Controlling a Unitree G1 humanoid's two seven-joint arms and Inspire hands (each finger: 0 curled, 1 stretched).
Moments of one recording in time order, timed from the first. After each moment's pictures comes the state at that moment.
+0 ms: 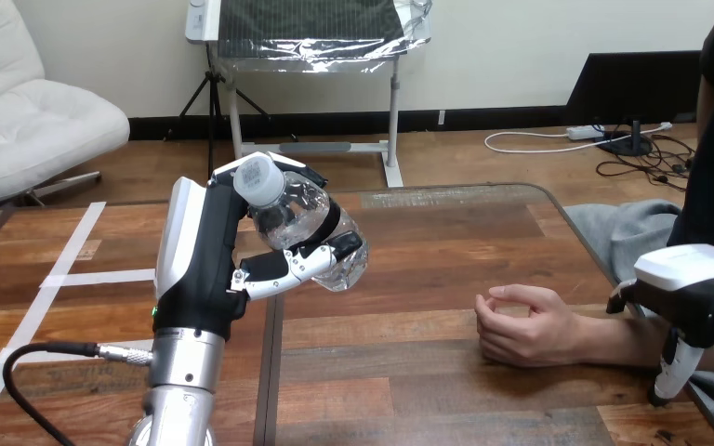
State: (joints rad) left arm -0.04 0.15 -0.10 0.04 0.38 -0.36 0.22; right arm -0.31 -0.87 0.25 0.25 -0.86 -0.02 0.60
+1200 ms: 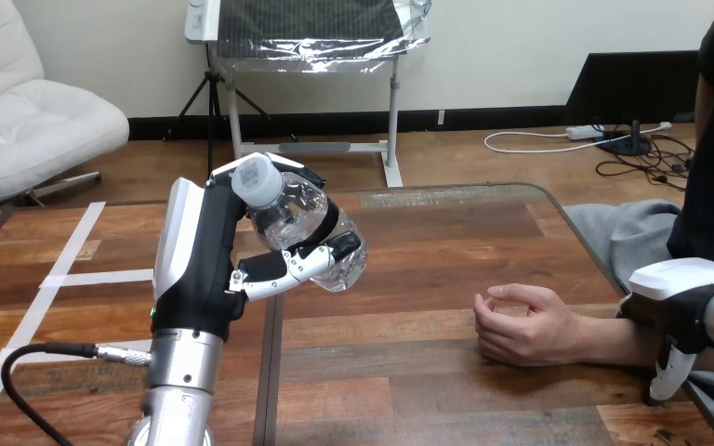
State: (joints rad) left arm -0.04 0.15 -0.10 0.04 0.37 -0.36 0.22; right arm -0.41 -0.83 0.36 0.44 -0.90 -0.04 0.56
